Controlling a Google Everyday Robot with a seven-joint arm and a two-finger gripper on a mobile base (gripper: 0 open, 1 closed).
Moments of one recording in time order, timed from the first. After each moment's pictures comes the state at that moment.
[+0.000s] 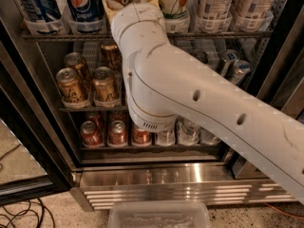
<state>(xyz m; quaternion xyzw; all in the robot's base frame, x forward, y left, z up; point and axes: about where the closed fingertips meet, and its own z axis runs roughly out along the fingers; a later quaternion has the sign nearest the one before) 0.605 0.025 1.079 -0.12 0.63 0.00 0.77</state>
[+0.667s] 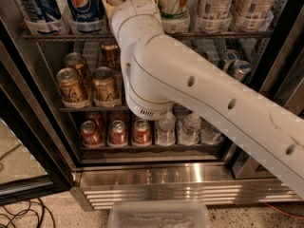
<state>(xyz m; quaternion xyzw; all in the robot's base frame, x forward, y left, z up) 0.628 0.035 1.077 -0.12 0.64 0.01 0.76</state>
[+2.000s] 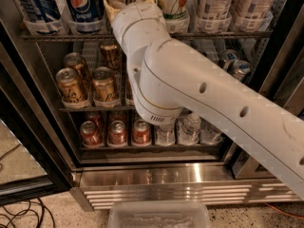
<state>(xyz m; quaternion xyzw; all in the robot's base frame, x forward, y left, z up) 0.615 0.035 1.078 -0.14 0.63 0.03 0.77</state>
